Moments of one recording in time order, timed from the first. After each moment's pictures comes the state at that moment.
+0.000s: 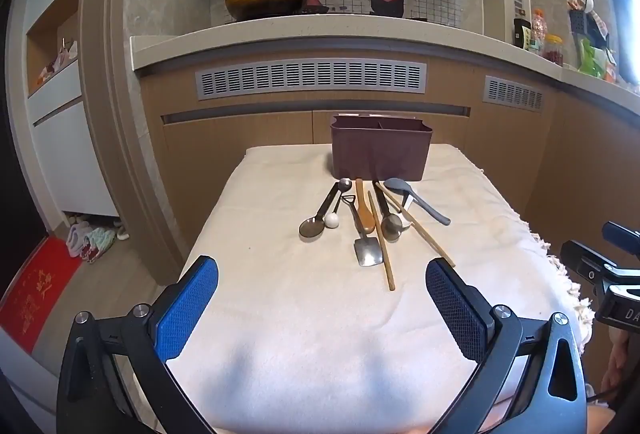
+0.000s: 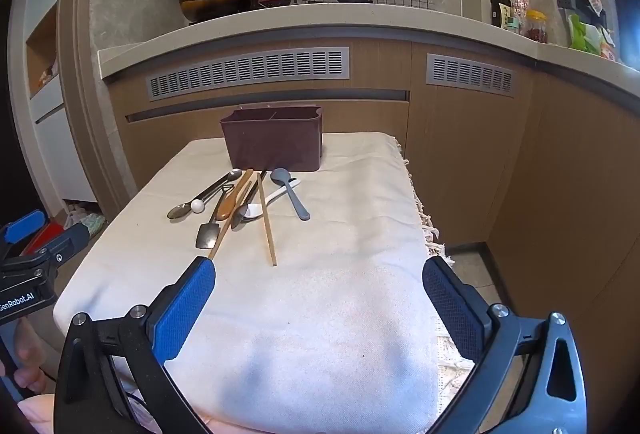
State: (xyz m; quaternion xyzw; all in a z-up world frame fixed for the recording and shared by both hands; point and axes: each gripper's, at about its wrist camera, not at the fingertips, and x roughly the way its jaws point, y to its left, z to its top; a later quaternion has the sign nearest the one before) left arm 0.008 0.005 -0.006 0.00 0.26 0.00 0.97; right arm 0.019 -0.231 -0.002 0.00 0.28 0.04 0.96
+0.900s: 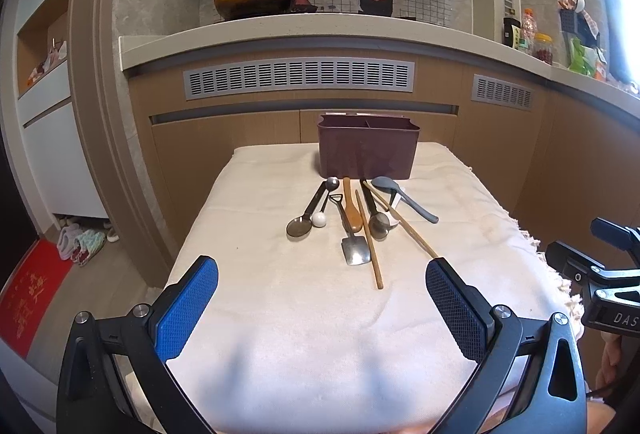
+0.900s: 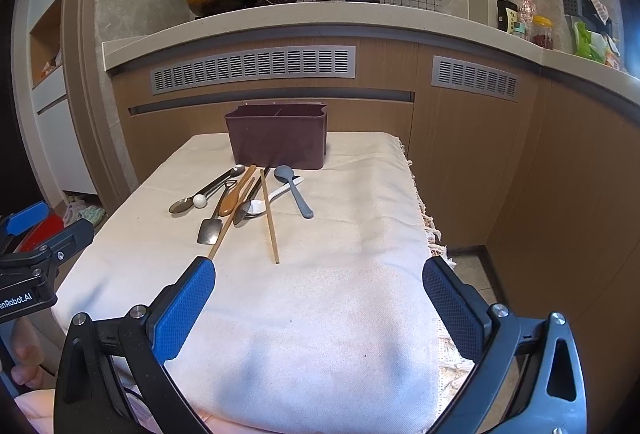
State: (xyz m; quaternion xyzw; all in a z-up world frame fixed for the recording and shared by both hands) left arm 0.007 -0.002 -0.004 0.00 0.26 -0.02 0.97; right arm 0.024 -0.229 -0.004 -0.01 0.28 0.05 0.96
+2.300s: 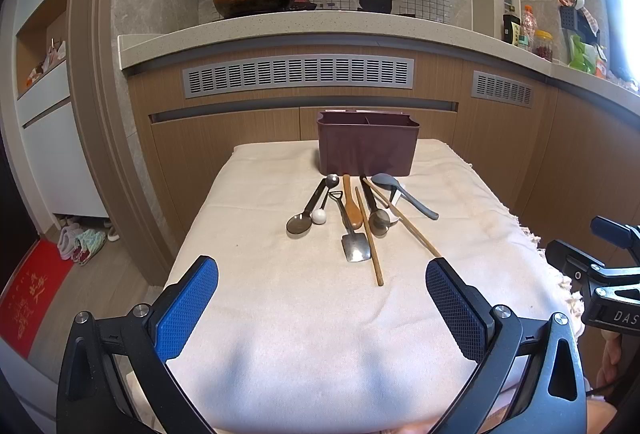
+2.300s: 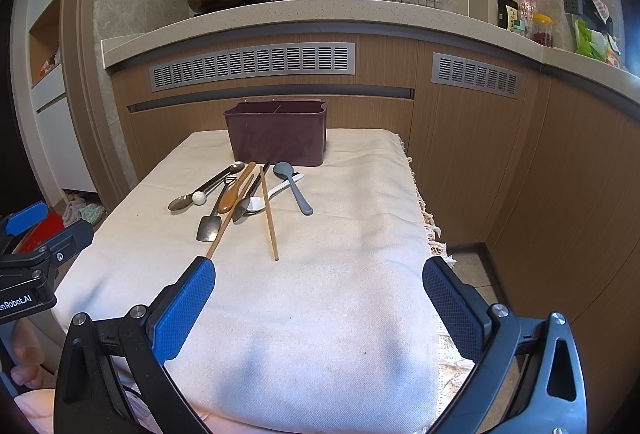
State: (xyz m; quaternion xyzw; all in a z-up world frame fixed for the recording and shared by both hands) left arm 0.007 -0.001 -0.002 0.00 0.26 -0.02 0.97; right arm 0.026 -0.229 -0.006 -0.01 0.29 0.05 0.96
